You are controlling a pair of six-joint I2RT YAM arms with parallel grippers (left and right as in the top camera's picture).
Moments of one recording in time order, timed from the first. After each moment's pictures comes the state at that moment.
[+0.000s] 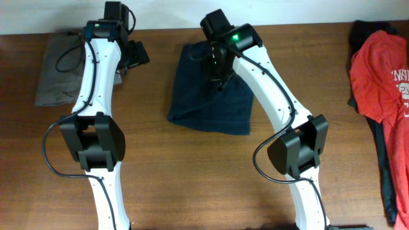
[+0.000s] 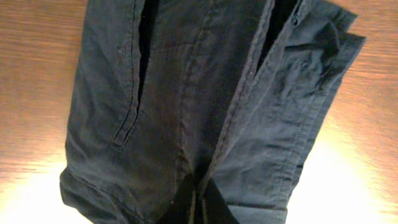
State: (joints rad) left arm -0.05 2.35 2.34 -1.25 -0.16 -0.42; right arm 0.46 2.31 2.41 -1.36 0.04 0.39
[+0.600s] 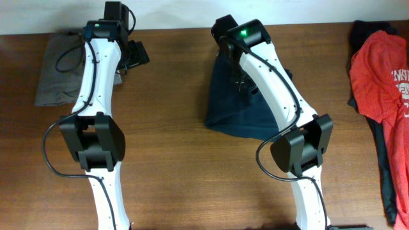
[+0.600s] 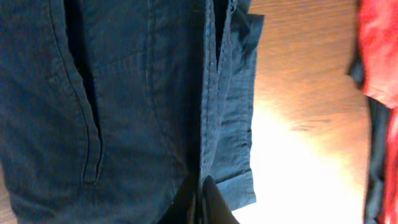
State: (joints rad) left arm -0.05 2.35 2.34 -1.25 -0.15 -0.42; right arm 0.42 2.31 2.42 -1.63 0.44 0.60
